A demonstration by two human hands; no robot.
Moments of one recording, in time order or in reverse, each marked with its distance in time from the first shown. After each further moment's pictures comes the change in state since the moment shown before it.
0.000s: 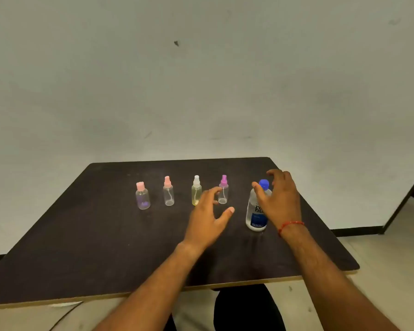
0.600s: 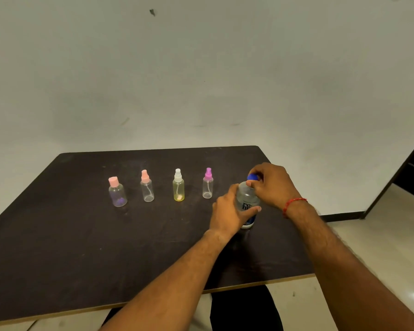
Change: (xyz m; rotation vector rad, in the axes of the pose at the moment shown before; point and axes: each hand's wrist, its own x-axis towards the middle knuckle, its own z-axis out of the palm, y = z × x) left_hand 0.043 0.005 0.101 -0.123 -0.133 -0.119; right_hand 0.051 0.022 -0.008 -0.126 -0.405 0.007
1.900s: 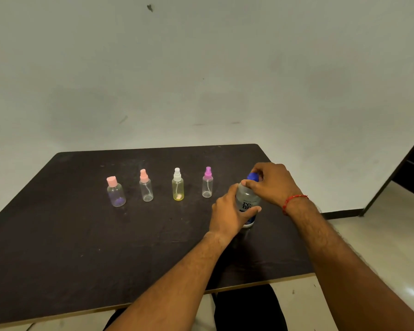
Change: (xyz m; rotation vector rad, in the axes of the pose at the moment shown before) left_hand -0.003 0.001 0.001 0.007 0.037 0.025; right_hand 0.004 -0.001 -0.002 -0.054 -0.039 0.003
